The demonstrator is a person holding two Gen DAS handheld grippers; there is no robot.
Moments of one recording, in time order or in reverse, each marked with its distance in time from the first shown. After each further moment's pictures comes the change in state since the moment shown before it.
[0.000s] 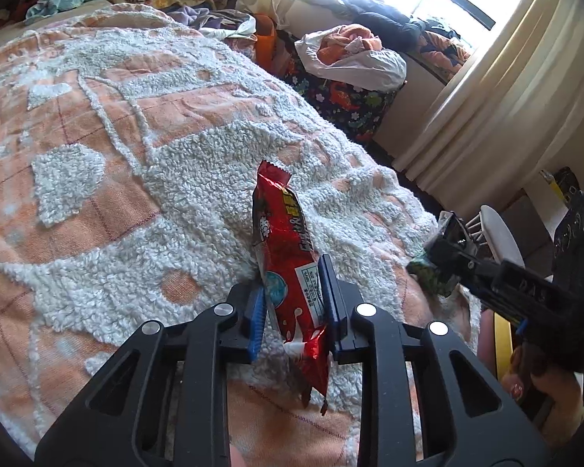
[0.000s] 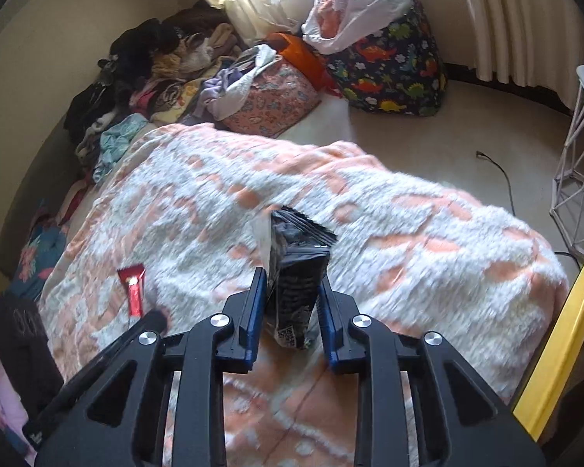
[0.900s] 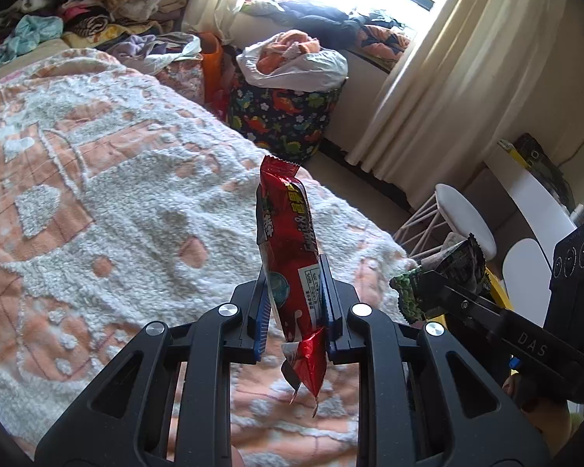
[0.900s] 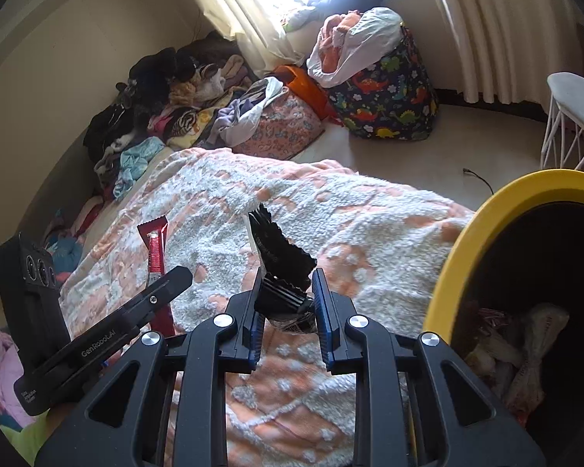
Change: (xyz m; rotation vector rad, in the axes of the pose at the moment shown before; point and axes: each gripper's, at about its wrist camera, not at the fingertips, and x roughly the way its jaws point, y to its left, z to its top) left arm -0.041 -0.075 -0.017 0.162 -0.030 -0.104; right arm -0.106 -0.014 -0.043 0.007 -0.122 0.019
